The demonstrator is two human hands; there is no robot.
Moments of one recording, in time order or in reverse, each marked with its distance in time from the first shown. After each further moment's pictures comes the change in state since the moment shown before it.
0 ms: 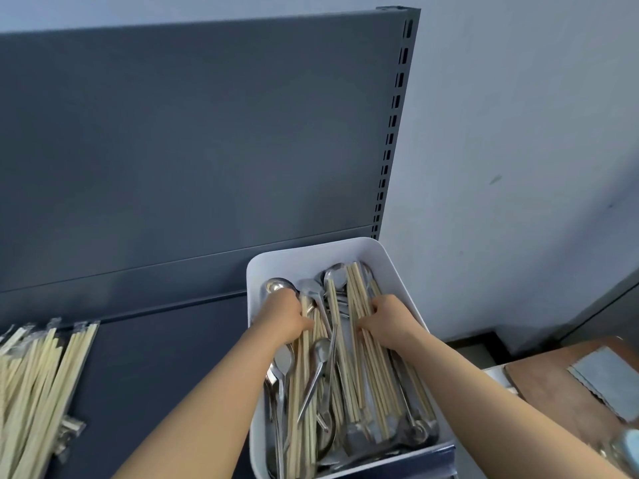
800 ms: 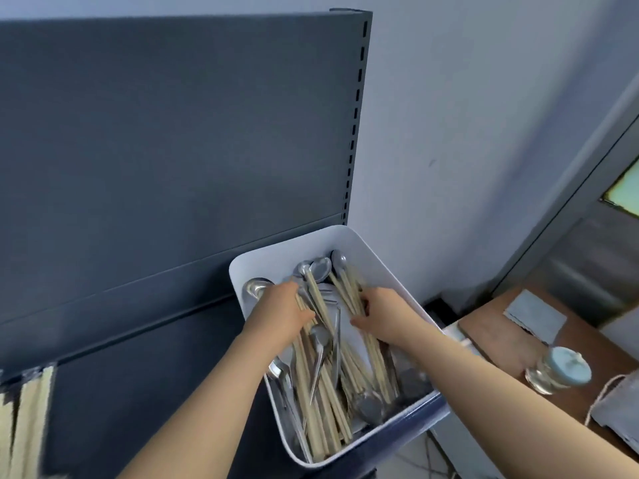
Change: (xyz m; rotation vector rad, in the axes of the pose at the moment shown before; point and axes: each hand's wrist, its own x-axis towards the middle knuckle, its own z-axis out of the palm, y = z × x) left_hand -0.031 -0.004 -0.019 -0.010 -0.017 0.330; right_hand -0.034 0.000 0.014 -0.423 0.168 -0.006
